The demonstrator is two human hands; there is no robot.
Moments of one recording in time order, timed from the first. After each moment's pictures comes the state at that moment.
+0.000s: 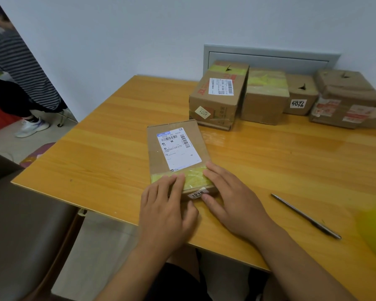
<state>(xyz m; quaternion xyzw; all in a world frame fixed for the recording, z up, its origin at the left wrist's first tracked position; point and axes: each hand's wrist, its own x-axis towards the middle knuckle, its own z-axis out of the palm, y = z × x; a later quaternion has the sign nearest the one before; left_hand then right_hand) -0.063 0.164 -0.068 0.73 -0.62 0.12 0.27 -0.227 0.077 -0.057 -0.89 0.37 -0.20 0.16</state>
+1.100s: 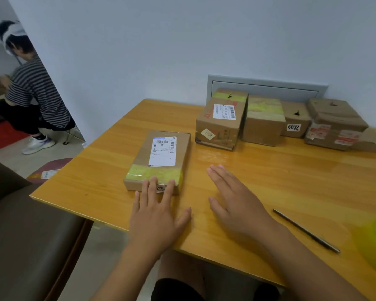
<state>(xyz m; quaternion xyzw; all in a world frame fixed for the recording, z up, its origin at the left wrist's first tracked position) -0.024 0.162 -0.050 0.81 -0.58 0.01 0.10 -0.211 0.075 -0.011 -0.90 0.39 -0.12 0.13</state>
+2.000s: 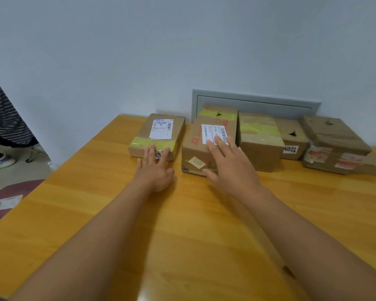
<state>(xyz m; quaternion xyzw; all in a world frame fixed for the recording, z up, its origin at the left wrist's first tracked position) 0.056 -0.083 -0.032 0.77 -0.62 -0.15 0.08 -0.166 -0.092 0.015 -0.86 0.51 -0.11 0.00</state>
